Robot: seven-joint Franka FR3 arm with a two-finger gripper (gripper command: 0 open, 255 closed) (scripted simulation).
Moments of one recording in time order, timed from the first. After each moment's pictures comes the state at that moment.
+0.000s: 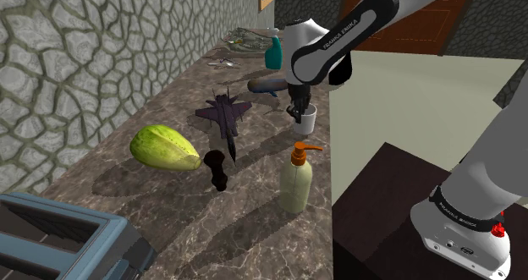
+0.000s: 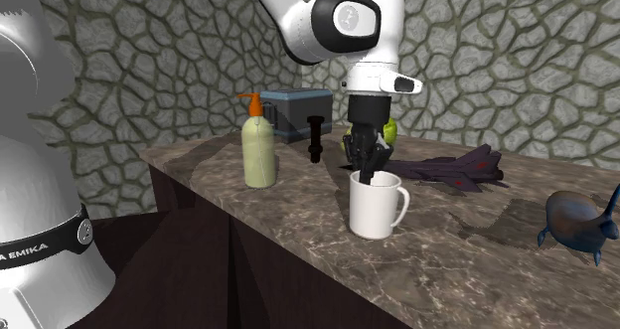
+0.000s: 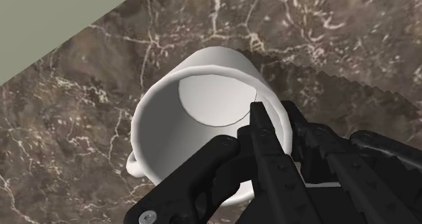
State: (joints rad) arm 0.00 0.14 0.06 -2.27 -0.11 2.33 0.03
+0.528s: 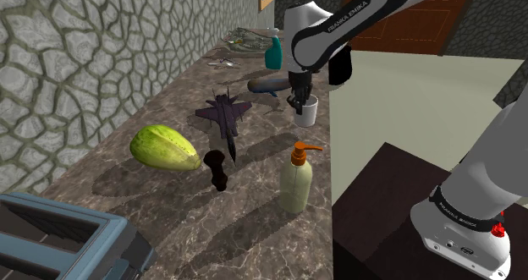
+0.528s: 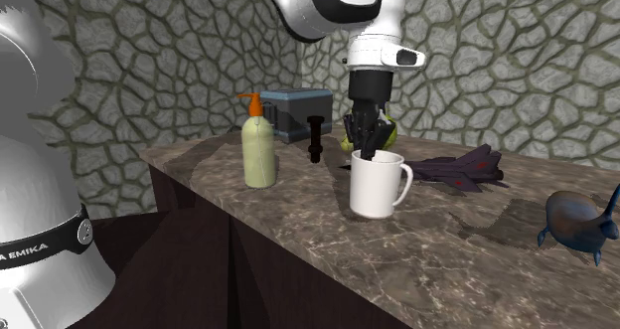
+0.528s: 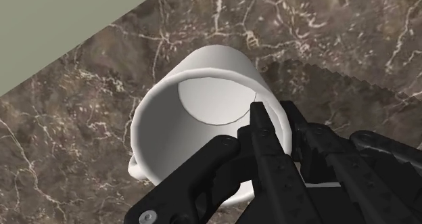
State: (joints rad) arm 0.00 0.07 0.06 -2.24 -0.10 2.23 0.02
